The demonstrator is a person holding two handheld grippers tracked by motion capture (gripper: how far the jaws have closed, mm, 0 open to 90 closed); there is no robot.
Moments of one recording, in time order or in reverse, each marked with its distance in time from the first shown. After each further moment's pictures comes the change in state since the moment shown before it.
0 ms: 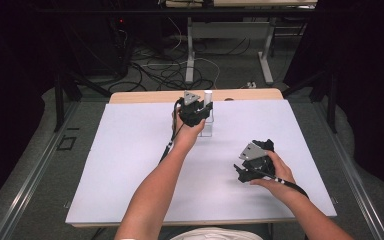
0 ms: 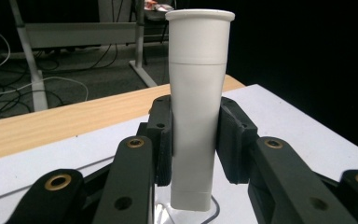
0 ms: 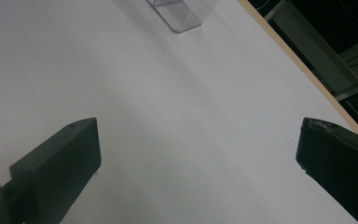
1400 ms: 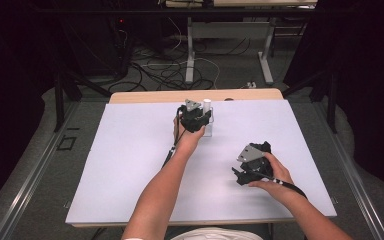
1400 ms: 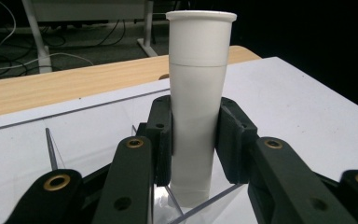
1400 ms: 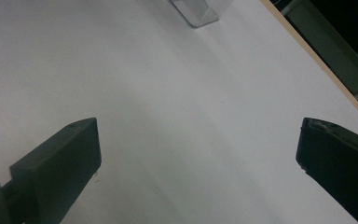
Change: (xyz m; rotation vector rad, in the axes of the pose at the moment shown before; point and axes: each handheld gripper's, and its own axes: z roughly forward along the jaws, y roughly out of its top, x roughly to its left) left arm 0.006 -0.029 0.016 0.072 0.038 -0.024; right arm 0.006 -0.002 0.004 0.014 0.051 -0.006
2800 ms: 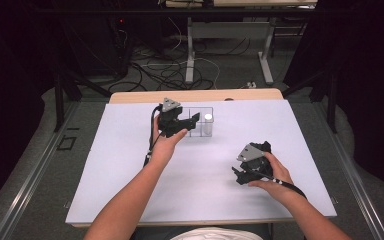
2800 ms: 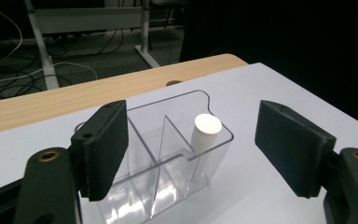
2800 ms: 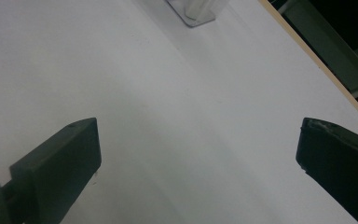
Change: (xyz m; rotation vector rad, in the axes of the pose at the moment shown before) left arm 0.019 0.020 -0.092 -0.007 -0.031 0.044; right arm 0.000 0.001 0.001 0.007 -0.005 0.013
